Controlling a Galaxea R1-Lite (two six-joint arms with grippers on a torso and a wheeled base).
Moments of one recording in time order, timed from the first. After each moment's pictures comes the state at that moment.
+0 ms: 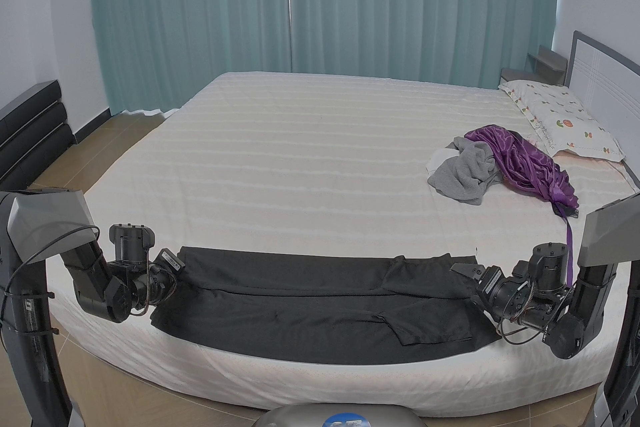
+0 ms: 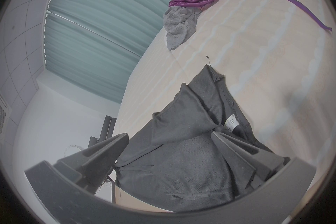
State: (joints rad) left arm -0.03 2.29 -0.68 -0.97 0.01 -0.92; right arm 0.22 2.21 -0.27 -1.46 0.17 0.96
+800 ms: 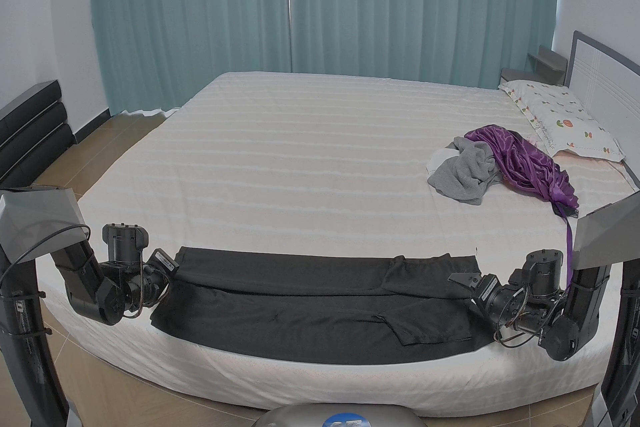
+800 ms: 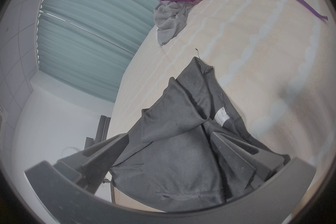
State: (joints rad) left arm -0.02 2.23 -0.62 -0.97 0.04 -0.93; right arm 0.22 2.25 -0.27 -1.44 0.16 0.97
